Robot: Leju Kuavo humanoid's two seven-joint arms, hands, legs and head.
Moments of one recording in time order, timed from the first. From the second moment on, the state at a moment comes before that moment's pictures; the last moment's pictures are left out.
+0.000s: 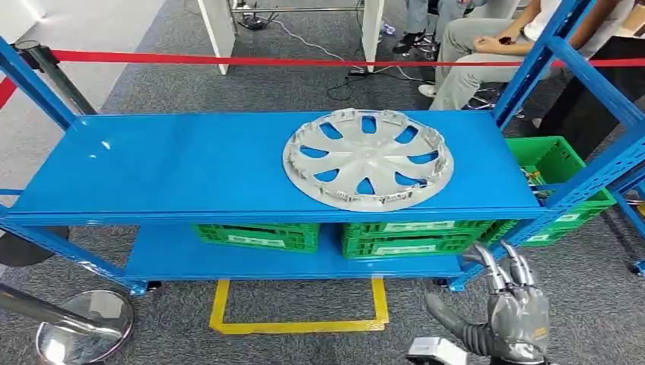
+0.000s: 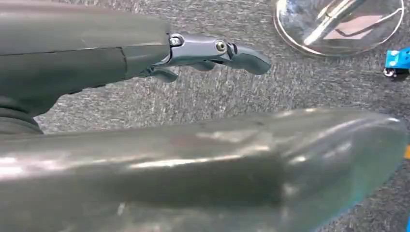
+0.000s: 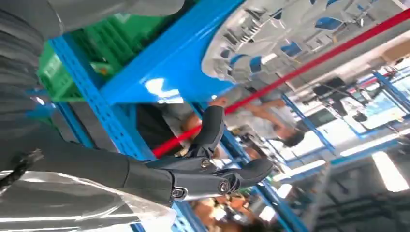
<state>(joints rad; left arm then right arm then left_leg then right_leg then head) -0.06 -0.14 1.35 -0.26 -1.18 0.09 -0.55 0.41 -0.32 0.34 -1.91 1.14 -0.68 0.09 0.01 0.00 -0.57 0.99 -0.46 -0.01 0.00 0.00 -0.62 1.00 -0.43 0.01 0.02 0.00</state>
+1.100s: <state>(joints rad) -0.07 -0.14 1.31 -0.22 -1.24 0.08 -0.58 0.30 -0.37 0.43 -1.84 1.57 -0.68 0.14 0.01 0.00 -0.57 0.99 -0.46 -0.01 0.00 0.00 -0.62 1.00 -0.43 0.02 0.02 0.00</state>
